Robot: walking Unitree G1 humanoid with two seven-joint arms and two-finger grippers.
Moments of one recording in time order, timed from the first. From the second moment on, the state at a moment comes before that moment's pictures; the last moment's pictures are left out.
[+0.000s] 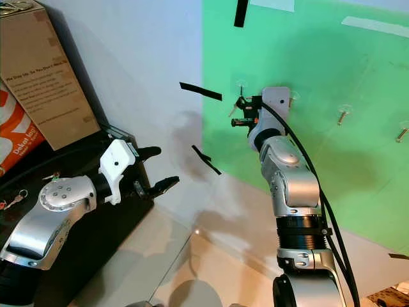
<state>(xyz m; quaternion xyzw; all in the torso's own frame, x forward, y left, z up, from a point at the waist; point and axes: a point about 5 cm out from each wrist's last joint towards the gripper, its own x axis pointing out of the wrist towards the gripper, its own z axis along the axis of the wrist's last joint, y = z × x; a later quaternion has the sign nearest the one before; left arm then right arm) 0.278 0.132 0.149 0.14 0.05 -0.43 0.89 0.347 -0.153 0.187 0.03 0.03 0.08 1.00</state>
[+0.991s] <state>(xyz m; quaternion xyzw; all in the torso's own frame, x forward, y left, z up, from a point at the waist) 0.275 0.128 0.146 0.10 0.03 -0.39 0.92 0.312 -0.152 0.167 0.06 -0.01 0.10 0.99</state>
